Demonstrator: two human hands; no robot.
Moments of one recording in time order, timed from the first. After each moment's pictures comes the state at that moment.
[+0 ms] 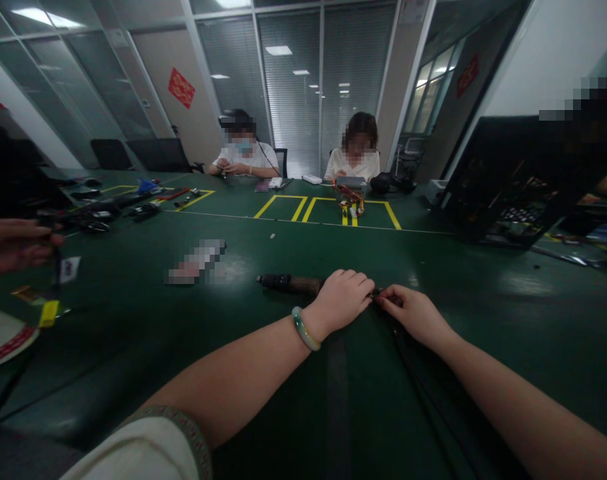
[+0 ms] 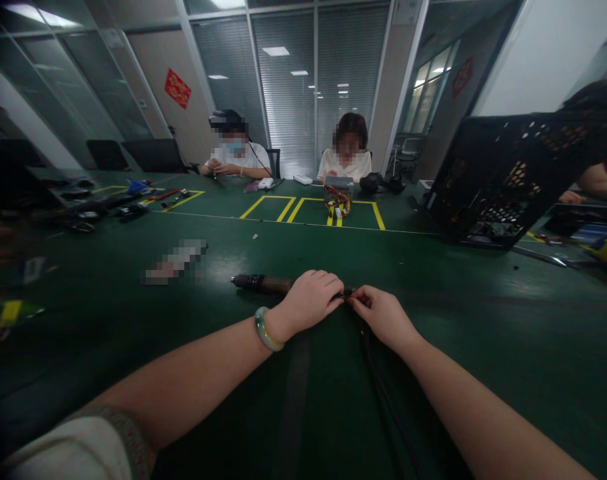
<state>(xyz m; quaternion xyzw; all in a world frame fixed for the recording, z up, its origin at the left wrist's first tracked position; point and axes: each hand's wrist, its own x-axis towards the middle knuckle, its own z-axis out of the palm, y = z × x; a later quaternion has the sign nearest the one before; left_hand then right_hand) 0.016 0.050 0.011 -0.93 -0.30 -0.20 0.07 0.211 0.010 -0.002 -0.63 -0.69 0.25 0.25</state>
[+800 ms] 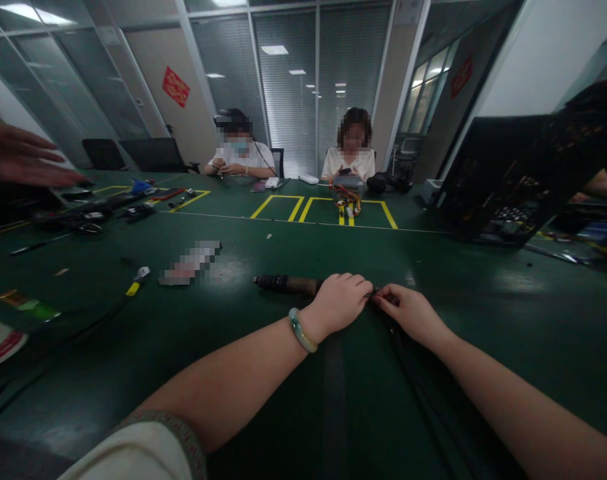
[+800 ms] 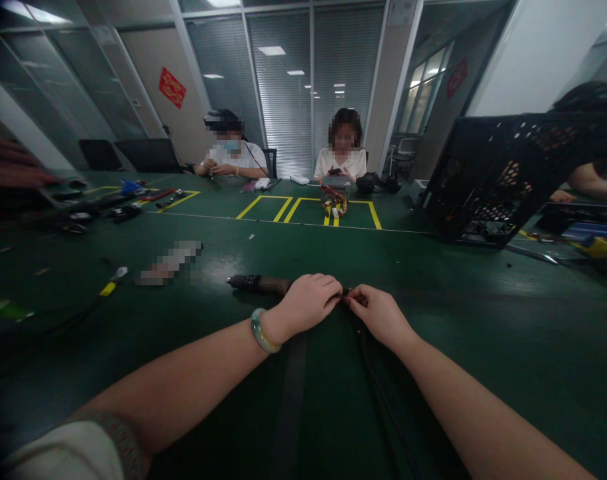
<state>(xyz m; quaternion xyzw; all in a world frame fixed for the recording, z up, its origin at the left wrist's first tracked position) 0.015 0.050 0.006 -0.93 -0.31 -0.20 0.03 0.212 0.010 -0.004 -0.63 -0.69 0.25 0.25</state>
